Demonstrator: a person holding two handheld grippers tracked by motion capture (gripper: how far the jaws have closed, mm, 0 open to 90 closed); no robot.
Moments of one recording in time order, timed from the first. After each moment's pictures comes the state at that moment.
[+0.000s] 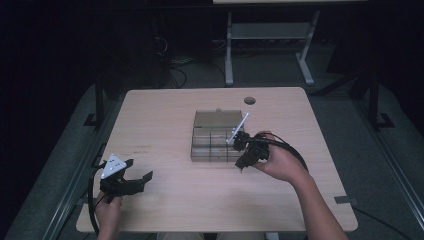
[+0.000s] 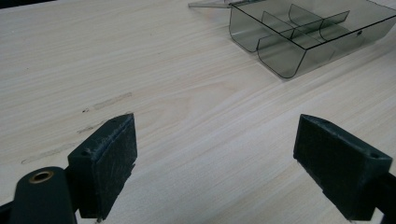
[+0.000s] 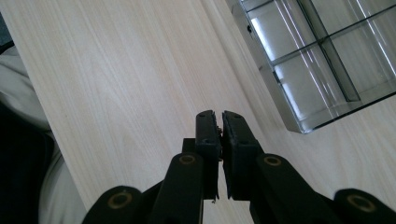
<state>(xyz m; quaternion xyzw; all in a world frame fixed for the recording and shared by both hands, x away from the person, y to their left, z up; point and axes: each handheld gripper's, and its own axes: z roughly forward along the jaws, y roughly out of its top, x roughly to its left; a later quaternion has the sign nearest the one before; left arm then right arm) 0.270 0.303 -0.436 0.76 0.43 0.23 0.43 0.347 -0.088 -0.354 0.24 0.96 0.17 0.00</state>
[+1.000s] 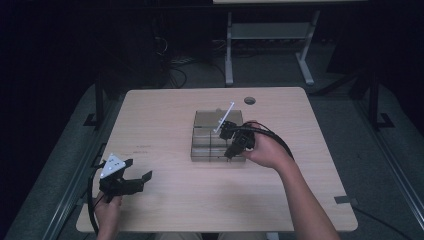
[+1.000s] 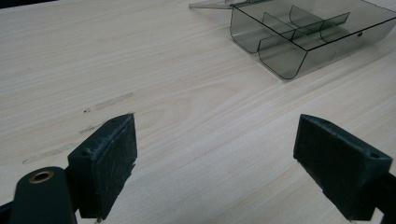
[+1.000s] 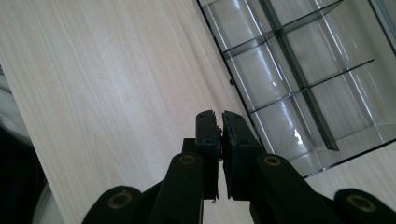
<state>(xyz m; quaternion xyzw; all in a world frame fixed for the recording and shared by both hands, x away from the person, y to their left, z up) 0.271 0.305 -0.436 0.75 0.43 0.23 0.43 0.378 -0.058 -0.348 0.23 0.96 0.17 0.00</state>
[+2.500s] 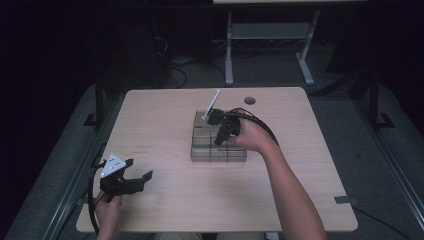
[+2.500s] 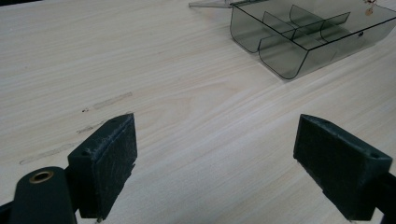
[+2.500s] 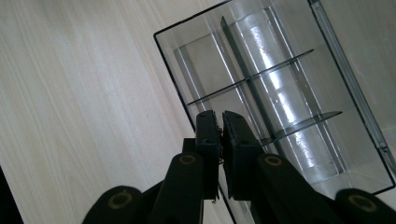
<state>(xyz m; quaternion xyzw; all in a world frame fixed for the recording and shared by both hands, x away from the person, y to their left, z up) 0.273 0.306 -0.438 0.76 0.43 0.23 0.43 0.423 -0.026 -0.349 0.23 0.96 0.16 0.00</state>
